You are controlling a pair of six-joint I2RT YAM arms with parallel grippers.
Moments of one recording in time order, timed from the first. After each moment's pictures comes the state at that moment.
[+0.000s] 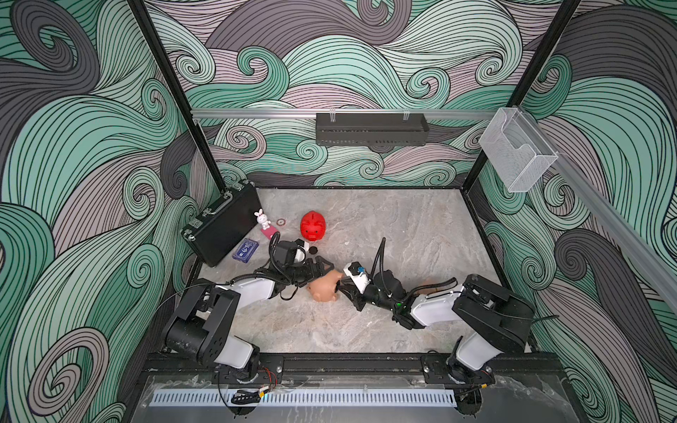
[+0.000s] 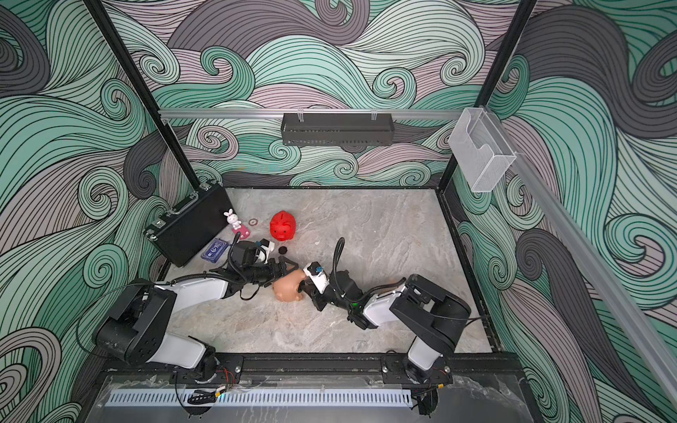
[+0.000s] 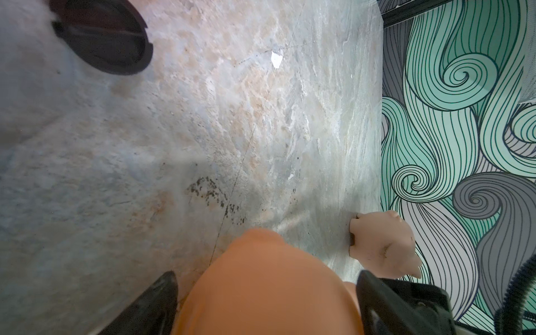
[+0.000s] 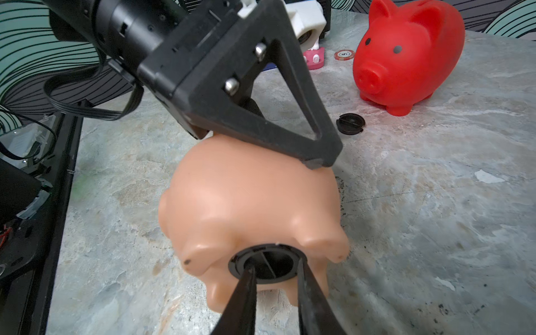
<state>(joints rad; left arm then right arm) -0.38 1.46 0.55 0.15 0.52 -0.74 0.92 1.63 0.44 0.80 -0.15 0.09</state>
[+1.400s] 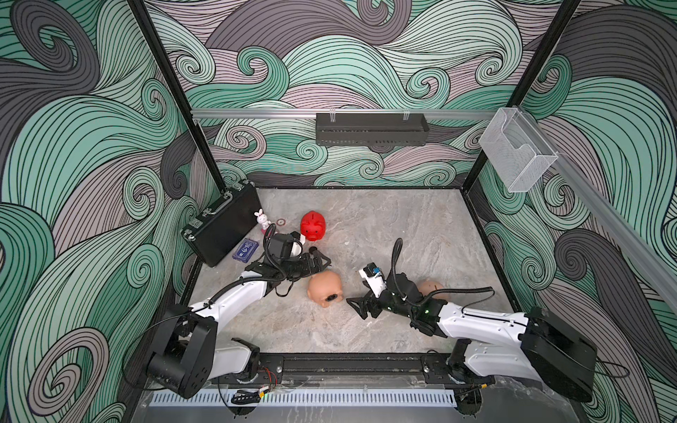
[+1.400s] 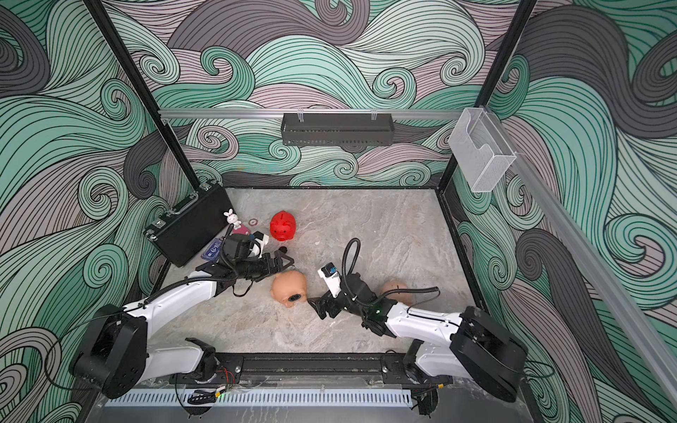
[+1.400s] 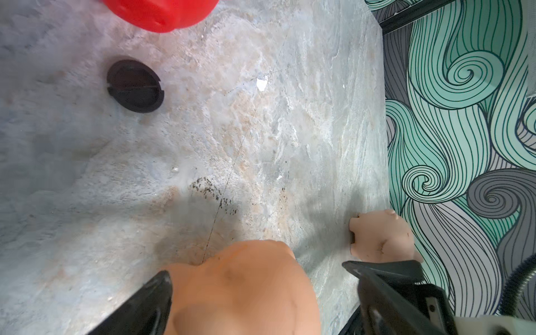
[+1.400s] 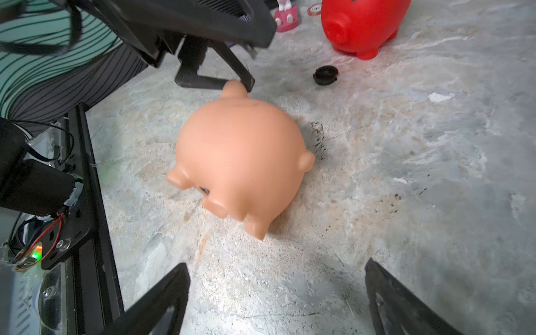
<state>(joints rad) -0.38 1.27 0.64 -0.15 0.44 -0.66 0.94 1.25 0.38 0.33 -0.09 0.24</state>
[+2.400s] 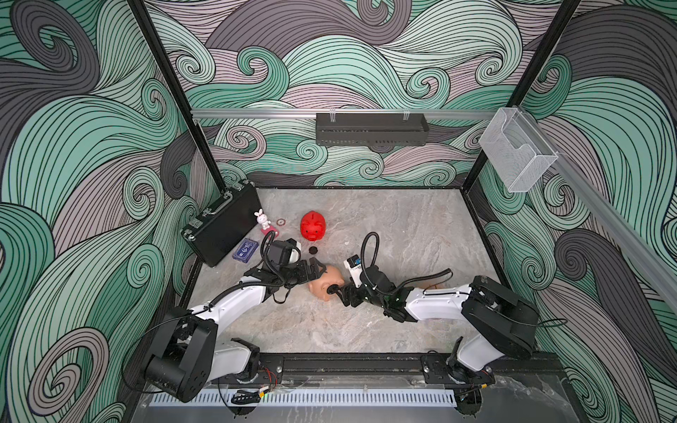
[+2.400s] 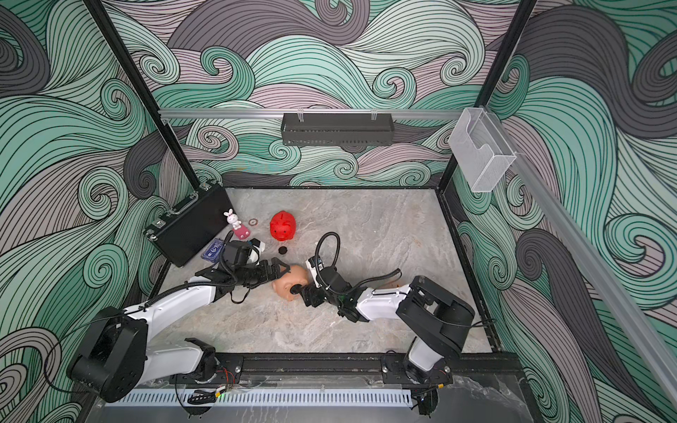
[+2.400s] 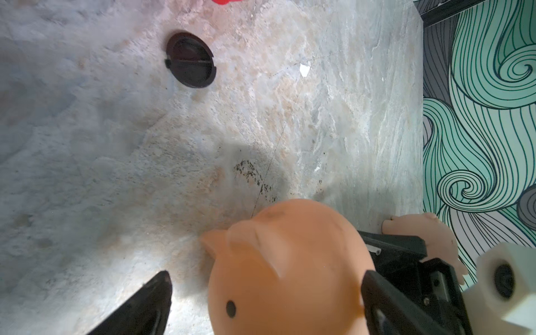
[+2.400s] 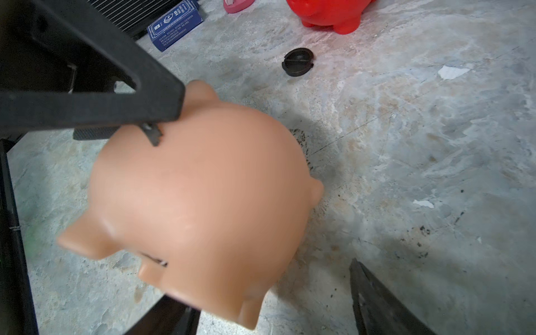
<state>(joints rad) -0.37 1.26 0.58 -0.16 0.37 -0.64 0.95 1.60 0.59 0.39 0.03 0.38</state>
